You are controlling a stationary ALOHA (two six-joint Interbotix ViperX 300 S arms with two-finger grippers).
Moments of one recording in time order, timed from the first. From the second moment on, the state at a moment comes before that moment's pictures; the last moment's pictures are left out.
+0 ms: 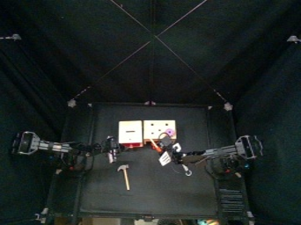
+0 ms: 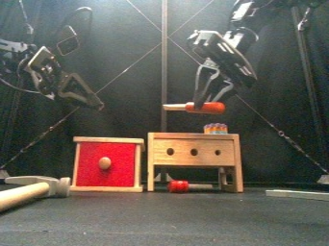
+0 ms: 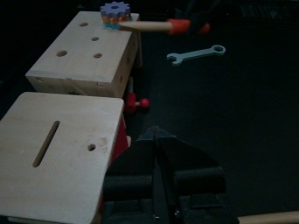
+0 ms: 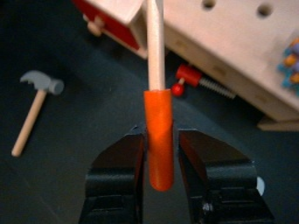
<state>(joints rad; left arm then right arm) 0.03 -0.53 1.18 -0.54 -0.35 0.51 0.01 -0.16 0.47 -0.68 0.73 1.32</state>
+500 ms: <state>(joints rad) 0.04 -0.58 1.18 -0.54 -0.35 0.52 -0.36 -0.16 0.23 -0.25 0.90 0.41</state>
